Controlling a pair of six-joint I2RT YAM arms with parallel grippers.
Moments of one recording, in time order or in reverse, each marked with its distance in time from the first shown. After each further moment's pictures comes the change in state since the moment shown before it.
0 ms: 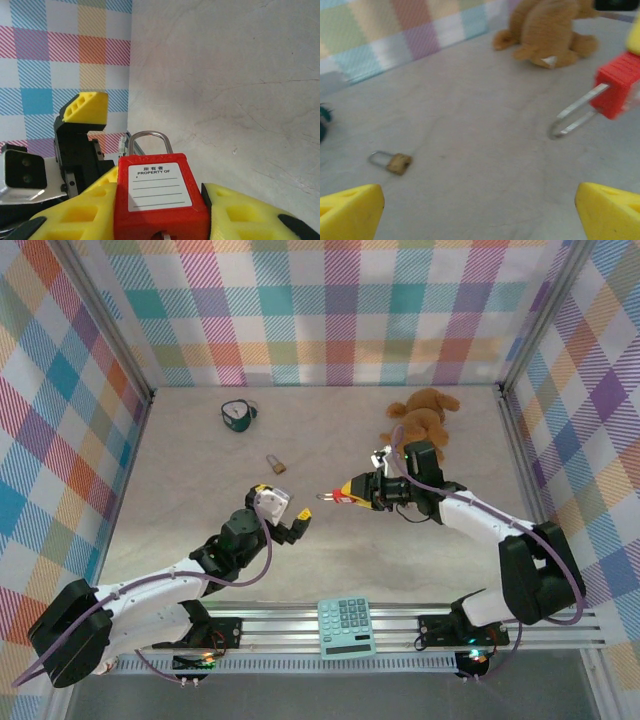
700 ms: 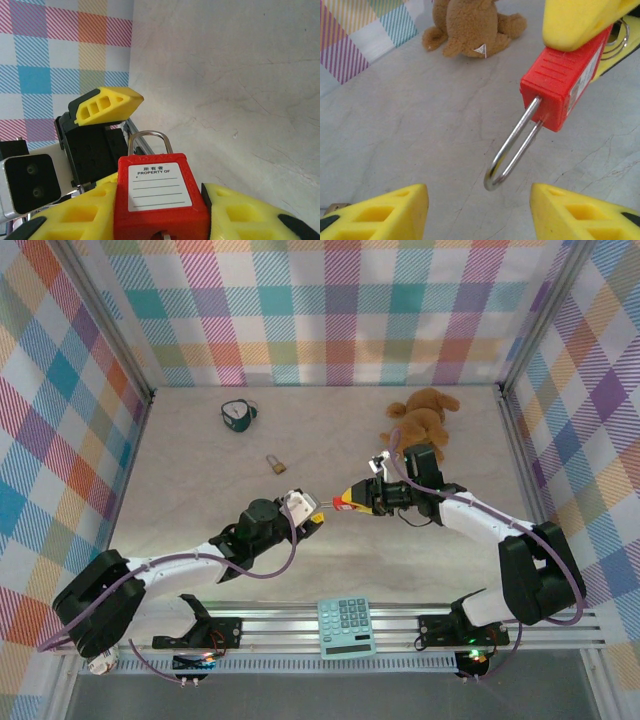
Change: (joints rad) left arm 0.002 0.221 0.089 0.076 0.220 0.177; right arm 0.000 0.000 -0.016 -0.044 -0.060 -0.079
